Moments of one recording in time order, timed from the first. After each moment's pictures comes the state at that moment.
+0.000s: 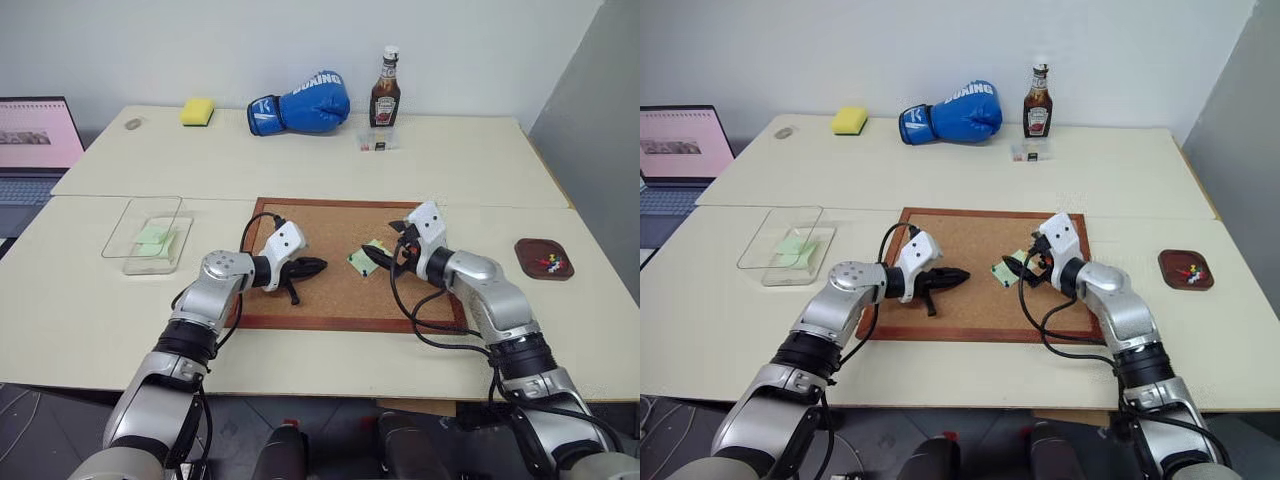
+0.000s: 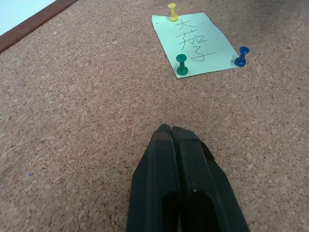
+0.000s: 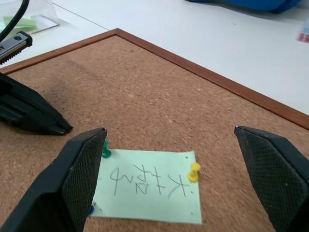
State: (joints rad) left arm -0.65 0.46 -0.21 0.48 -0.09 0.17 -0.99; right arm -0.58 -0.30 0.14 0.22 0.21 0.36 0.59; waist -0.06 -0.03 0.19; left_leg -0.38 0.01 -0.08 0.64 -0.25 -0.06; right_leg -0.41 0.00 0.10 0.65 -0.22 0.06
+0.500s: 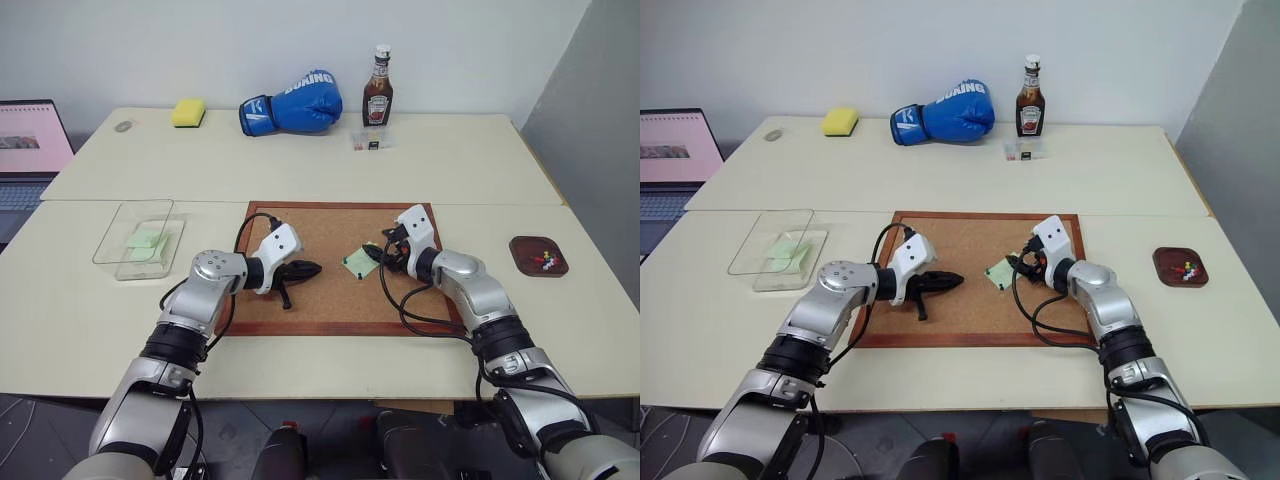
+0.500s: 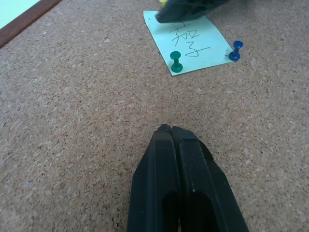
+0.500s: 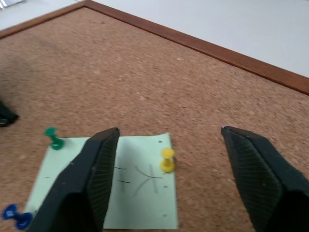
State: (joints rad) left arm -0.60 0.52 -0.21 0.35 -0.09 0.26 -1.04; right arm -0.69 -0.25 0.14 0.50 0.16 0.27 0.59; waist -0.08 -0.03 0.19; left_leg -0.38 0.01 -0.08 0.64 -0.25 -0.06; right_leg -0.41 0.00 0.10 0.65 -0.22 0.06
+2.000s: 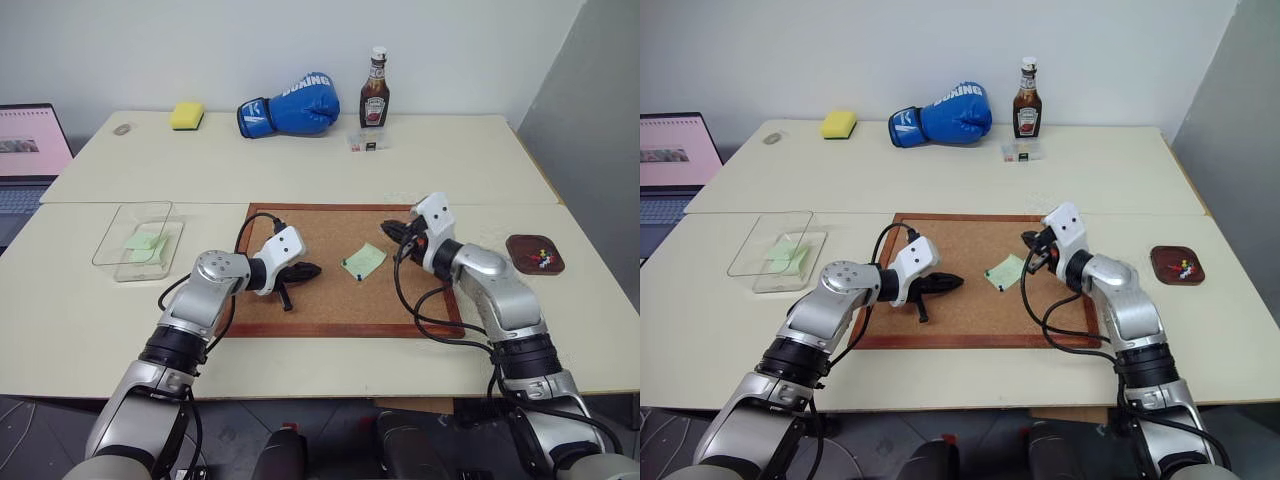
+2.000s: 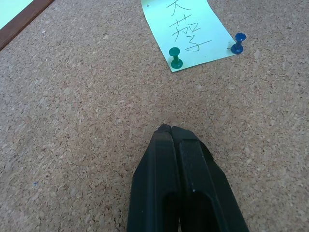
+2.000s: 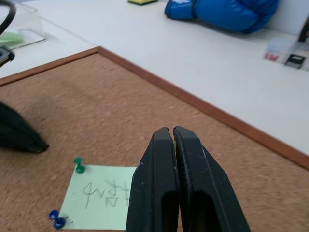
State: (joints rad) left arm -0.59 0.52 -0.24 0.30 -0.05 0.30 -0.99; right arm -0.56 -0.31 0.03 0.06 0.16 0.43 0.54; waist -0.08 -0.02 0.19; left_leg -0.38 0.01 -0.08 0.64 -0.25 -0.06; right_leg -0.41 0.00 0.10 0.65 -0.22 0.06
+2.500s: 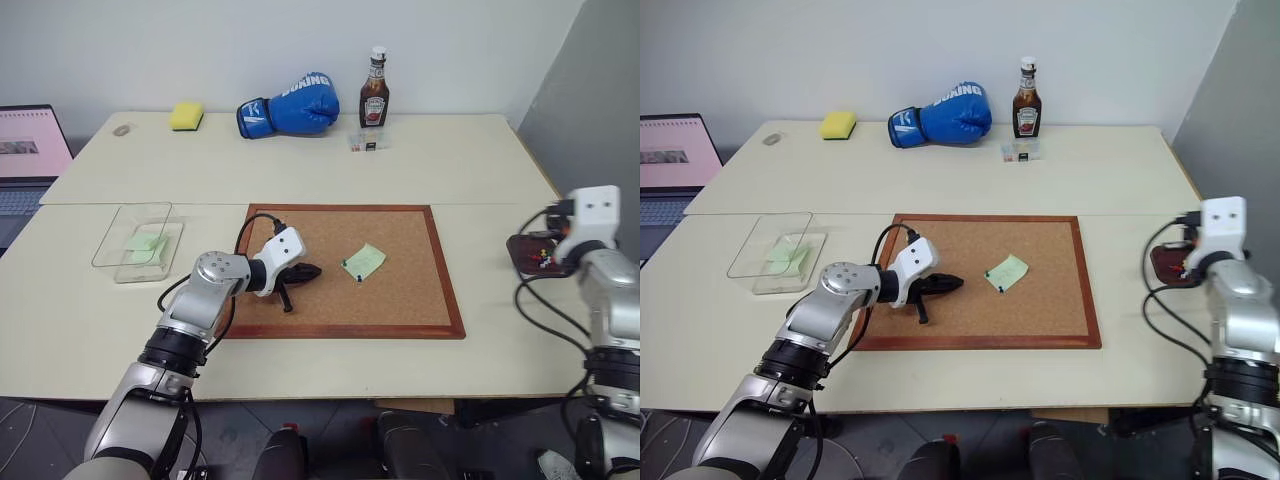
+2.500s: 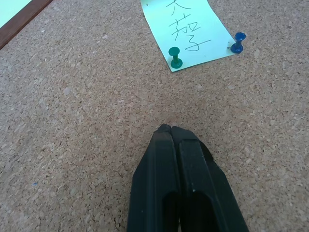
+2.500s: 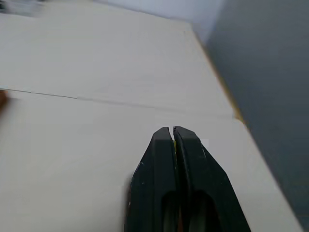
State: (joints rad) left arm -0.58 0.52 -0.24 0.29 -0.04 0.30 -0.99; right arm -0.46 -0.60 -0.40 0.19 0.15 0.58 0.29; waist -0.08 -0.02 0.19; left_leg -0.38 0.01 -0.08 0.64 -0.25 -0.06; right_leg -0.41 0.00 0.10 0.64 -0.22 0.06
